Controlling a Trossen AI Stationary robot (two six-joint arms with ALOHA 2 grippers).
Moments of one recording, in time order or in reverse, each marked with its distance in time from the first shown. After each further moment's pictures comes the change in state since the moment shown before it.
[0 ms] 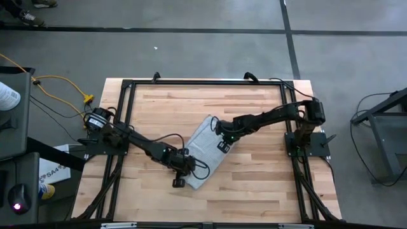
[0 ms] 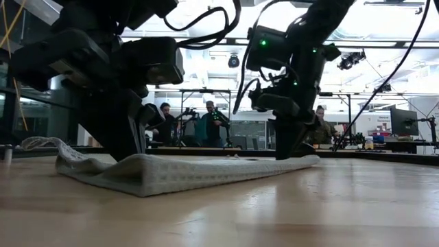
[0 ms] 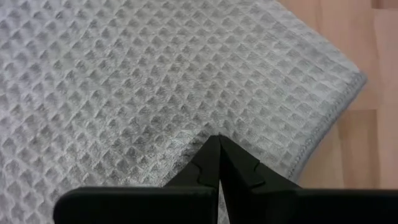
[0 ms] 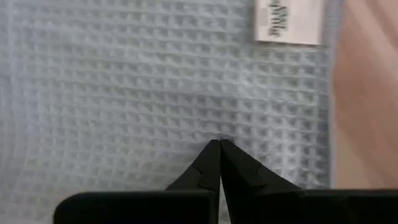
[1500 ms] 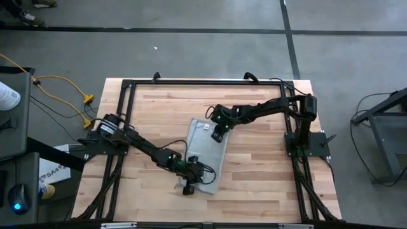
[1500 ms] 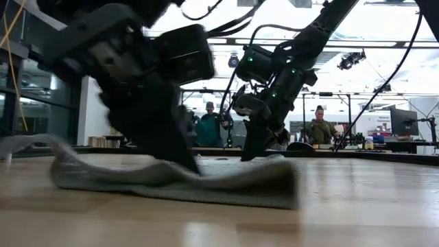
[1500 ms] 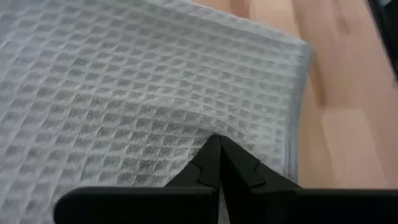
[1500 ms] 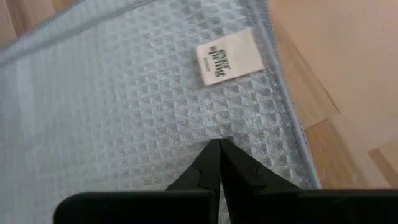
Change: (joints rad) left arm -0.026 0.155 0.063 0.340 -0.023 -0.065; right arm -0.181 0.088 0.000 0.311 -0.202 -0.216
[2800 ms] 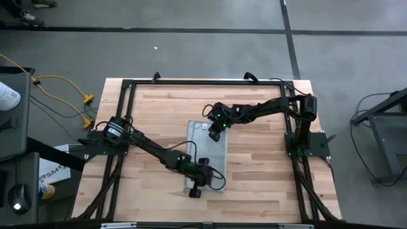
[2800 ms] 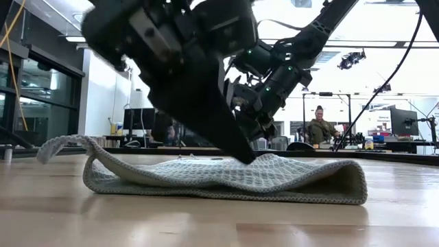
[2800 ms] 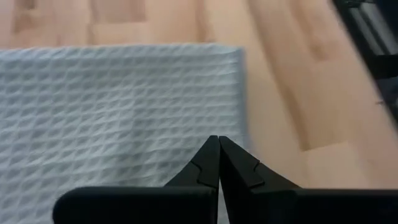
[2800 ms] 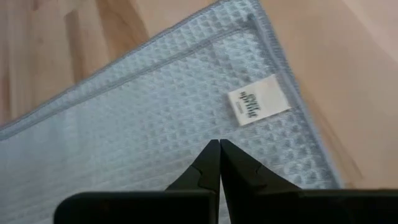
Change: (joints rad) left arm 0.022 0.064 0.207 -0.127 0.041 0.188; right arm 0.003 -0.009 0.005 0.144 -0.051 -0.039
